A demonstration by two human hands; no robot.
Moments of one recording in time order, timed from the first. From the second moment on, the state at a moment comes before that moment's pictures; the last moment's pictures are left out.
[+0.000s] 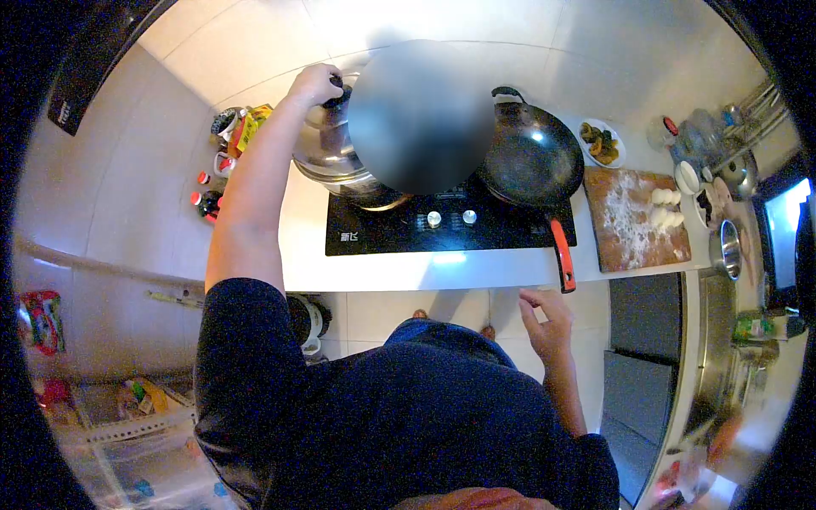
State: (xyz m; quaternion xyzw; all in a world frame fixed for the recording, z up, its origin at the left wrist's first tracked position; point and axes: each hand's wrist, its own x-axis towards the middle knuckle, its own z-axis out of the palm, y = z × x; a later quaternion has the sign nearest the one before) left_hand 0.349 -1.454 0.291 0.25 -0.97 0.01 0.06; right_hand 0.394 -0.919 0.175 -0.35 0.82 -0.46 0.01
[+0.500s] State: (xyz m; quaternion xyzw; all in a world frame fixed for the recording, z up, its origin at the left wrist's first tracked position) left_hand 0.345 -1.426 0.300 0.19 -0.95 0.14 0.21; right_hand 0.388 -0.884 0.162 -0.34 0.83 -0.43 0.06
